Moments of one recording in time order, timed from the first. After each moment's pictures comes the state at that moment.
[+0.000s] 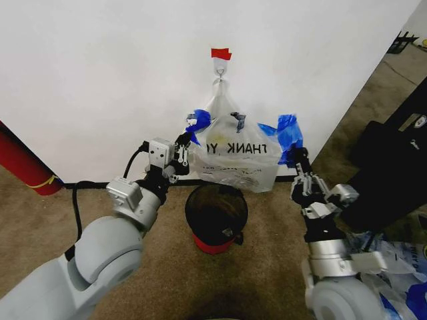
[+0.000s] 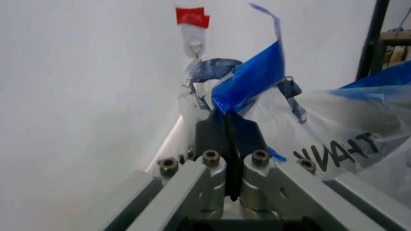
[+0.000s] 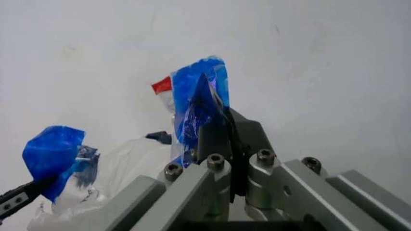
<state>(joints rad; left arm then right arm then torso) 0.90 -0.76 -0.09 -2.46 -0.70 0.32 -0.47 -1.55 1.37 0.43 2.46 0.54 0.09 0.06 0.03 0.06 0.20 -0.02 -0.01</state>
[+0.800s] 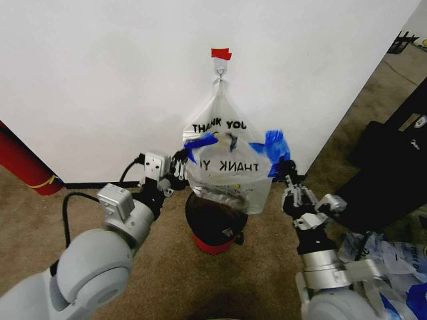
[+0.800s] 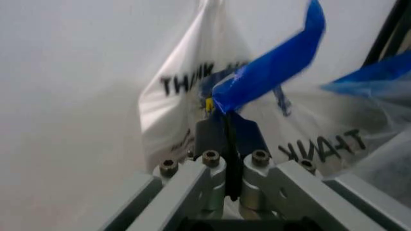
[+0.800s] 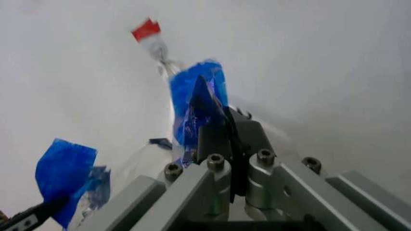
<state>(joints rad) 1.05 -0.79 -0.10 -2.43 -0.76 0.38 -0.54 -1.55 1.42 0.33 2.33 0.53 0.09 0.07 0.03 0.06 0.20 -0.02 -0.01</state>
